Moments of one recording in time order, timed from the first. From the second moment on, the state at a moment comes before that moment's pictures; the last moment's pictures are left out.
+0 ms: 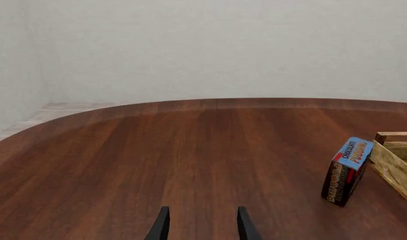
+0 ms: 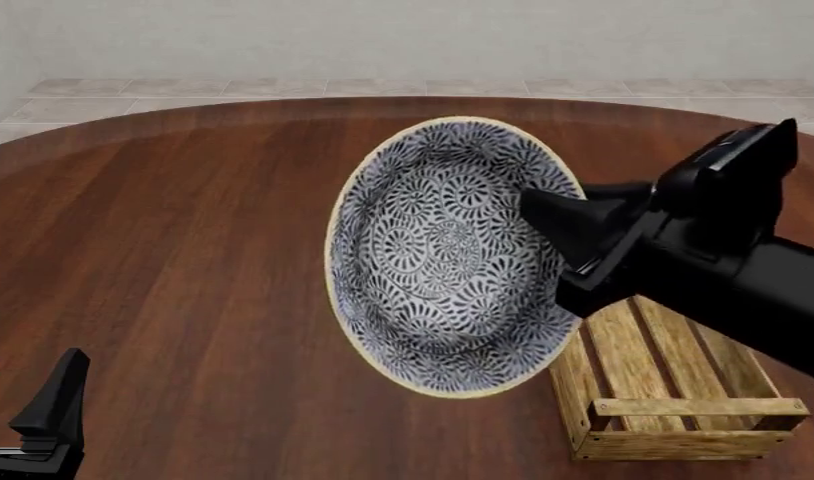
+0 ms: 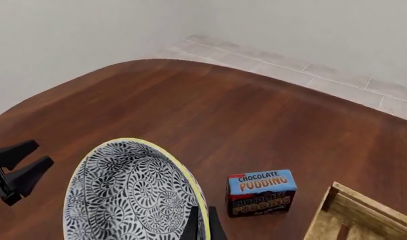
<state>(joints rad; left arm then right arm) 0.00 0.00 0.00 0.00 0.00 0.70 0.88 -0.74 0.10 0.07</state>
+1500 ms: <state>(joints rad) 0.00 0.00 0.00 0.00 0.00 0.29 0.86 -0.55 -0.07 0.44</state>
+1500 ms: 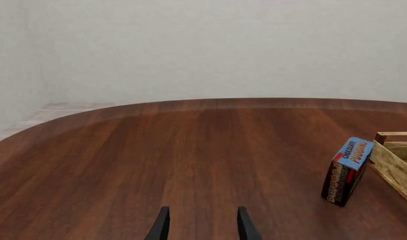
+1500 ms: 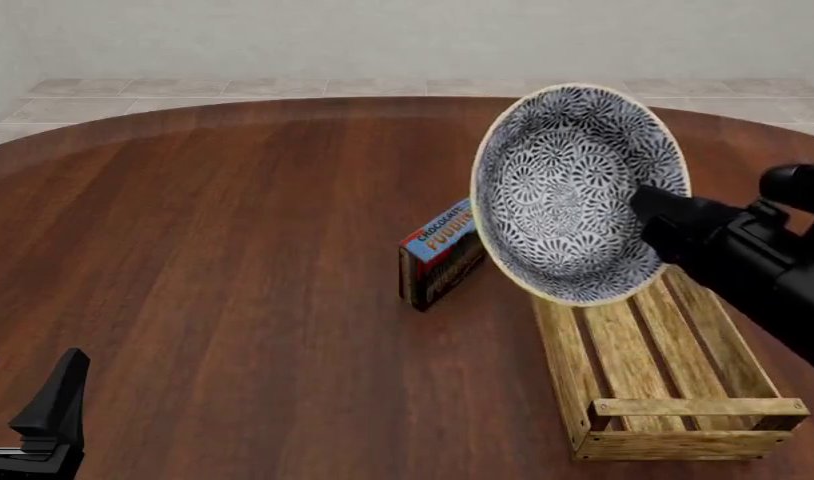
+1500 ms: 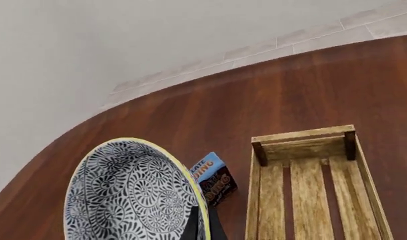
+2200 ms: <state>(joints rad) 0.00 0.00 0.00 0.00 0.00 0.07 1.04 -0.43 -0.29 0.61</state>
